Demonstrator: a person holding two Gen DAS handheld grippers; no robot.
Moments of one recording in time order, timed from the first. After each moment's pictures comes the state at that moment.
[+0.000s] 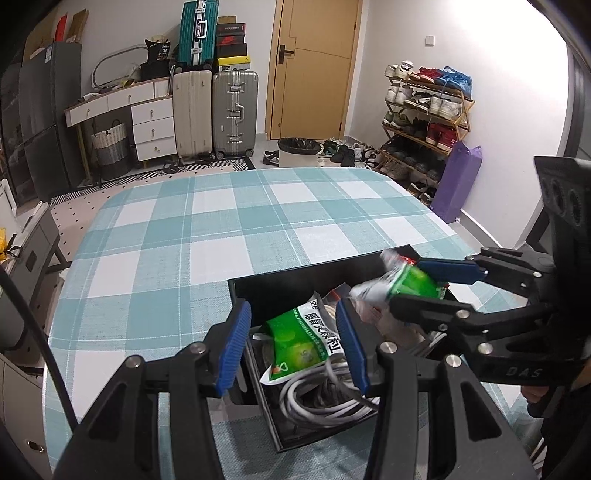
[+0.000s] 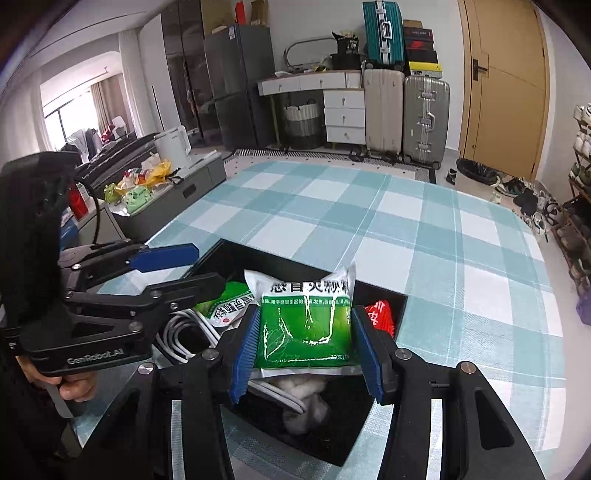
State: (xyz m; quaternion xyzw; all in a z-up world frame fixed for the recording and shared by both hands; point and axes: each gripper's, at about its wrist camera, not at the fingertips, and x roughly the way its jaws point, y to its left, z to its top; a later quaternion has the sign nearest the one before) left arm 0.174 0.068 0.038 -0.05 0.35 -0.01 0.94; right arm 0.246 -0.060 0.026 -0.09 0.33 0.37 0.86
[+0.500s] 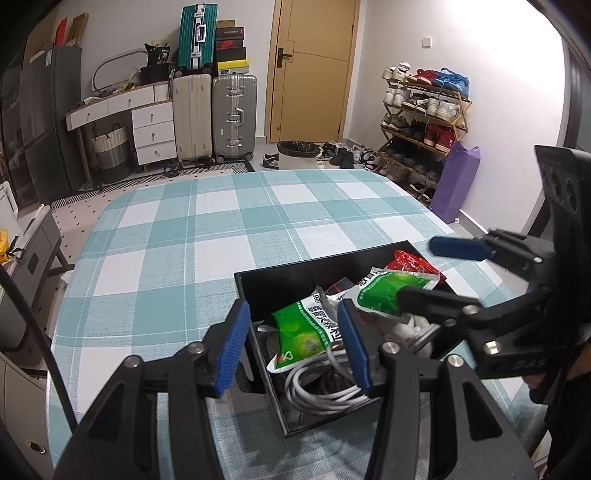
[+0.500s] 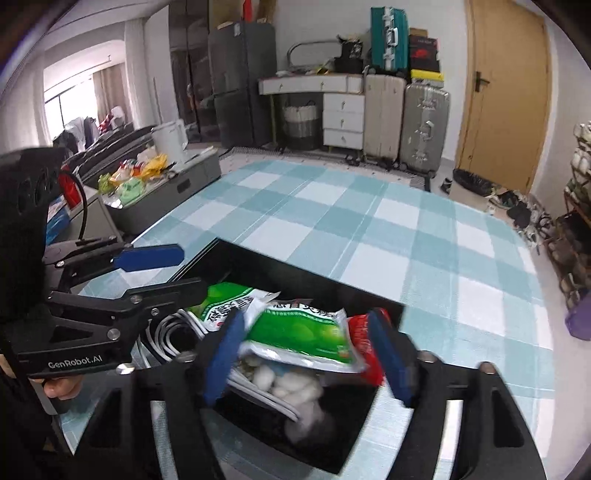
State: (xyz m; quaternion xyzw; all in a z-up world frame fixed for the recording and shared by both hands) left arm 0.162 0.070 0.039 -0.05 0.34 -0.01 0.94; right arm 0.241 -0.056 0.027 -0.12 0.31 0.35 0.87
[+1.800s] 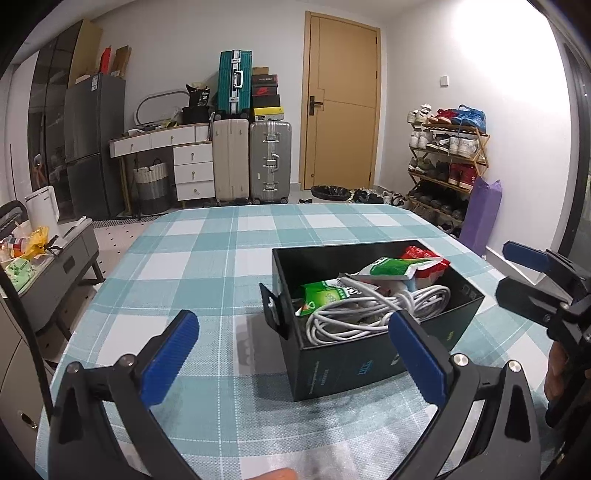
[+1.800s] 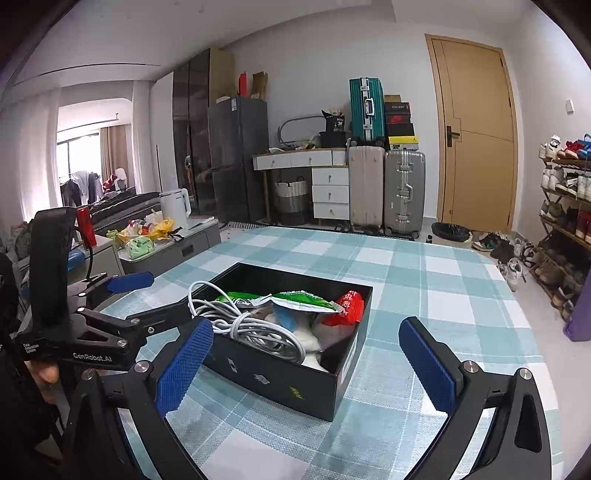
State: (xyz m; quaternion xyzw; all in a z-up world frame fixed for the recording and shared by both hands) left arm 0.098 0.063 0.012 -0.04 0.24 0.07 0.97; right arm 0.155 -0.126 0.014 -0.04 0.17 0.35 0.92
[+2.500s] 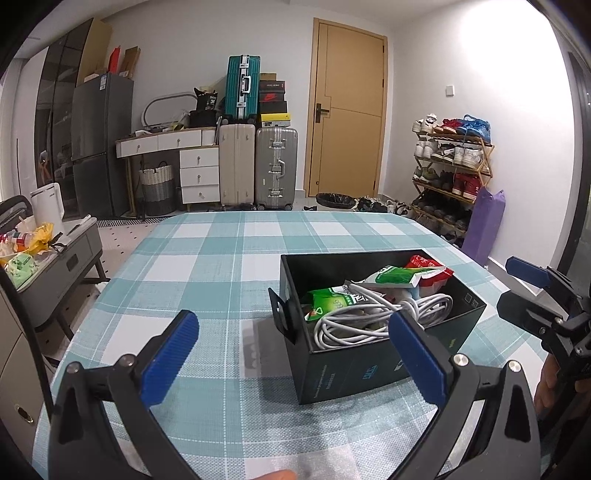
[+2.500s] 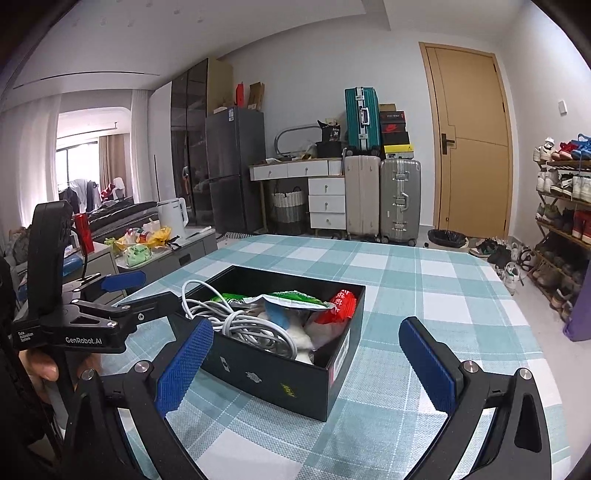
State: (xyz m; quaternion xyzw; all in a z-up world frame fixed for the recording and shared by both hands) left arm 0.091 0.067 0.014 -0.05 0.22 0.07 0.97; right arm 0.150 -0.135 0.005 -0.03 0.15 0.35 0.93
